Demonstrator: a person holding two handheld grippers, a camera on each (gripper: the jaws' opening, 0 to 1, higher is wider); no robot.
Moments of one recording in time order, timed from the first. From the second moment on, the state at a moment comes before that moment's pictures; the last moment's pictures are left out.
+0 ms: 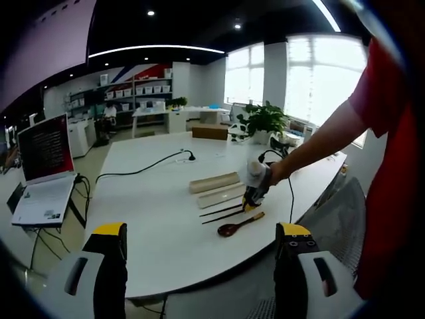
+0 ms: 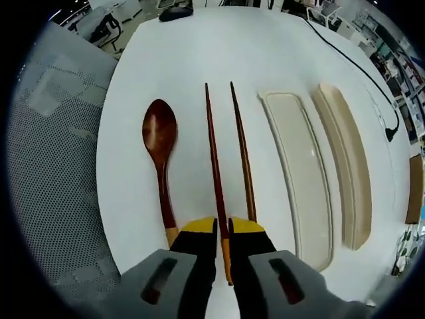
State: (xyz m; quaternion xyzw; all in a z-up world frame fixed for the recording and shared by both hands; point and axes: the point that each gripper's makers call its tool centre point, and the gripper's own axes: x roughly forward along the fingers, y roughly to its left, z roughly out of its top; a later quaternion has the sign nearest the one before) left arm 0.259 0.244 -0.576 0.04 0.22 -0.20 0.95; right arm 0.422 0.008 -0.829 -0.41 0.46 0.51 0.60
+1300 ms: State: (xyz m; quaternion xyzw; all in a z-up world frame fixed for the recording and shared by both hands) left arm 0.252 0.243 -0.573 0.03 0.21 -0.21 0.96; right arm 0.404 0.010 -0.802 -0.43 0.47 0.51 0.58
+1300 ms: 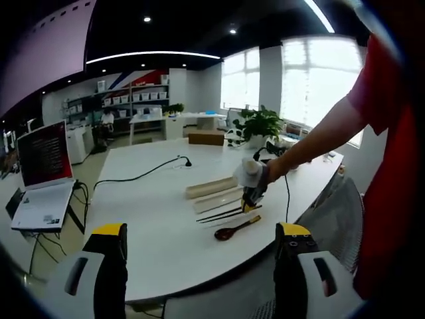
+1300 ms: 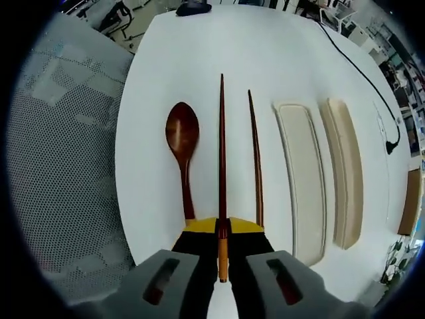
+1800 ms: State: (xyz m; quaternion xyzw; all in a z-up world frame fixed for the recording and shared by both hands) left arm 0.262 0.225 -0.567 0.04 0.20 -0.27 0.94; right arm 0.401 0.010 -0.778 -0.39 0.49 0.49 0.61
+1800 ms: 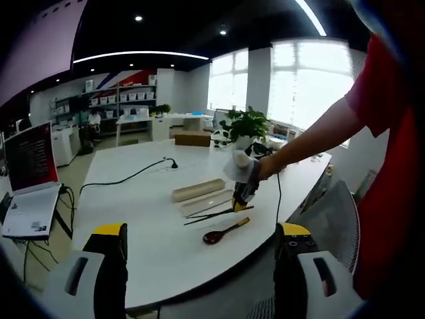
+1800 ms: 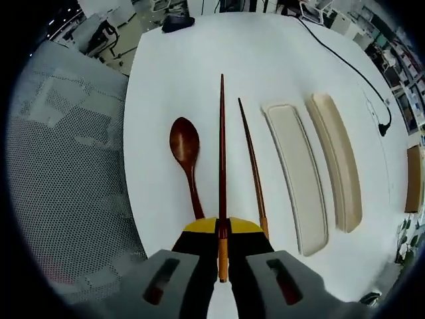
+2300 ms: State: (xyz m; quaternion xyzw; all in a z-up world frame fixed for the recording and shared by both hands) left arm 0.276 0.201 -0.563 0.02 0.20 -0.32 0.93; right arm 0.399 0.012 -0.754 -0.40 0.47 0.51 0.60
